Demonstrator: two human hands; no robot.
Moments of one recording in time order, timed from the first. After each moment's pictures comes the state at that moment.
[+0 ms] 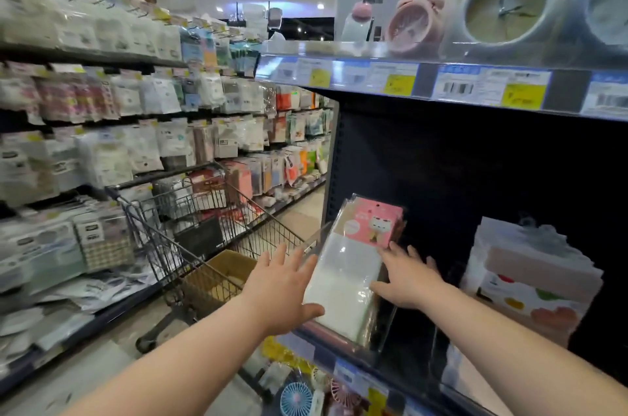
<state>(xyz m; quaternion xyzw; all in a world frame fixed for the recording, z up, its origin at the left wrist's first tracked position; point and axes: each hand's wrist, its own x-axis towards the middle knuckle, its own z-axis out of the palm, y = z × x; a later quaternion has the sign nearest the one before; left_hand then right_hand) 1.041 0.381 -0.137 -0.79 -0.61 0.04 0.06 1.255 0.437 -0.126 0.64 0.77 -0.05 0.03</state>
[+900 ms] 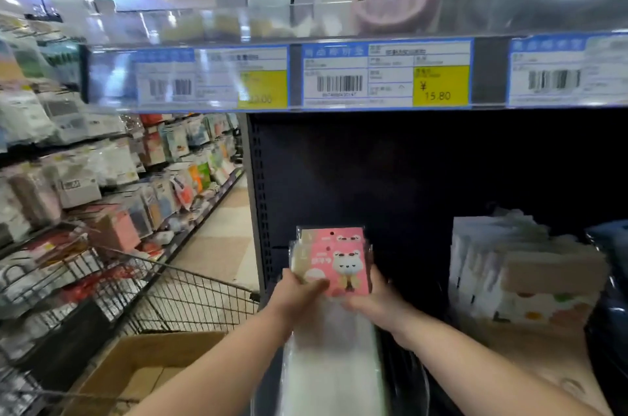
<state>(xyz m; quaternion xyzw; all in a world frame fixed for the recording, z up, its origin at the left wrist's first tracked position) 1.089 0.613 -0.170 -0.63 -0.56 -0.29 -0.46 1.233 0.556 -0.187 0.68 0.46 -0.37 -0.43</state>
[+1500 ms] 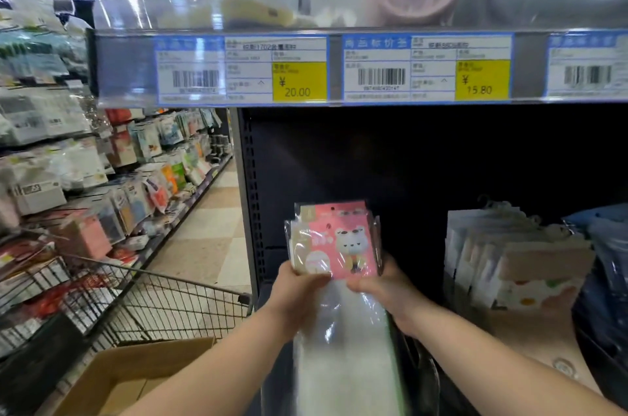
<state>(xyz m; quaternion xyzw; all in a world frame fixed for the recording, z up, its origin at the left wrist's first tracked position) 1.081 0.604 -0.155 -0.53 -0.41 -0.38 -0.64 1.231 0.551 -0.170 0.64 0.41 -0.36 -0.55</state>
